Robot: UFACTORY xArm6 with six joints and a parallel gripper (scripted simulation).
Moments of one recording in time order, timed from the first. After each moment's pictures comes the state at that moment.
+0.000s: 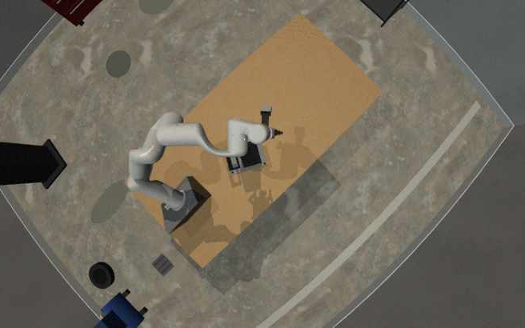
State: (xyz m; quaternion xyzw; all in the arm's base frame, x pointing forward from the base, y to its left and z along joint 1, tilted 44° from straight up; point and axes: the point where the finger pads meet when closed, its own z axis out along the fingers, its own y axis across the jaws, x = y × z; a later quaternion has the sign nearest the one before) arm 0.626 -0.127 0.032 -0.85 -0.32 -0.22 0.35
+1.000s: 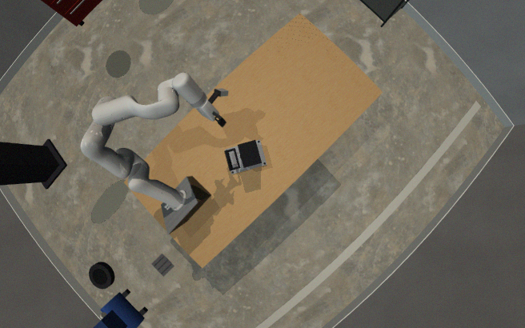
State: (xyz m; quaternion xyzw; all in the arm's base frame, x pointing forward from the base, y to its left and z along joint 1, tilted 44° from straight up) arm 0.495 -0.019 0.200 -0.98 -0.13 0.02 0.16
